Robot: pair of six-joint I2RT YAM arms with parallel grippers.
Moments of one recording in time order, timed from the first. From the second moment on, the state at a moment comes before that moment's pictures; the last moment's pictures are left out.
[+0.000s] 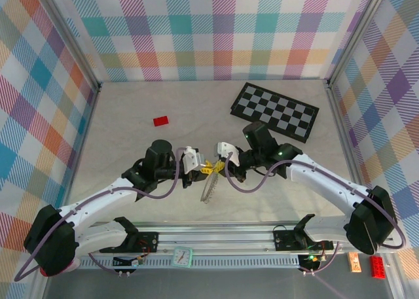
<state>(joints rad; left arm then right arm) -0.68 1.09 0.60 0.07 0.64 0.34 0.73 1.26 0.95 -0.47 -0.68 -0.54</state>
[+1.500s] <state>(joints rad) -0.68 1.09 0.58 0.08 0.61 0.36 0.73 1.27 1.07 -0.59 -0.59 0.17</state>
